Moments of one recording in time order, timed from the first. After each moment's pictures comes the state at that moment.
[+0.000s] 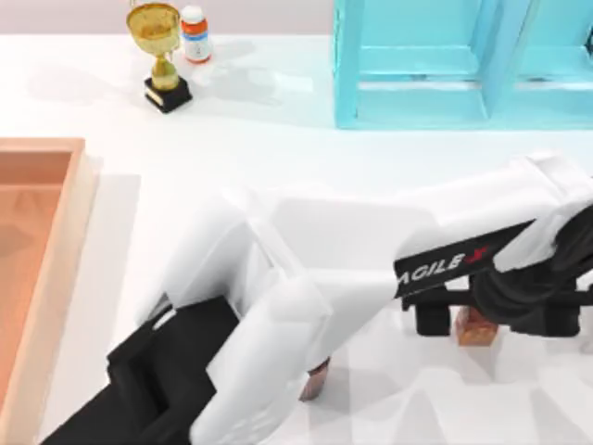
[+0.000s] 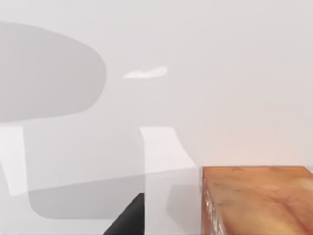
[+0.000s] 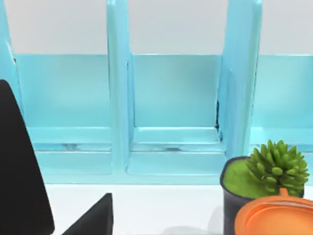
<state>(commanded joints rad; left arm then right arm) -1.08 2.61 2.30 -1.16 -0.17 -1.04 0.00 0.00 0.00 0.00 0.00 0.00</state>
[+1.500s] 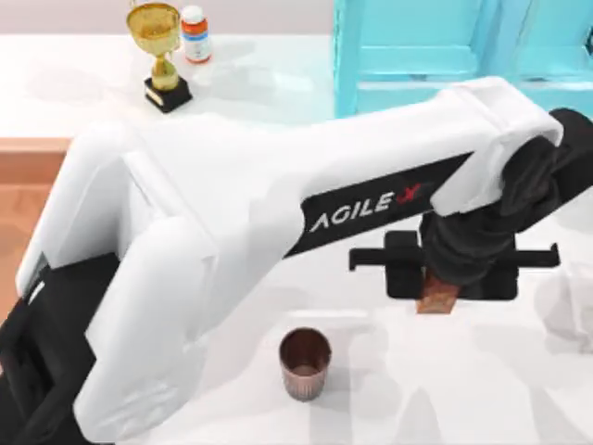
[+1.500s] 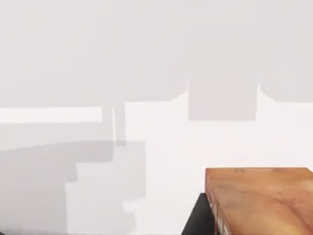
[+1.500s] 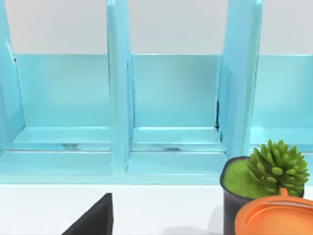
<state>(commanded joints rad) -1.02 2.34 2.06 -1.17 -0.16 -0.97 0.00 0.00 0.00 0.00 0.00 0.00</state>
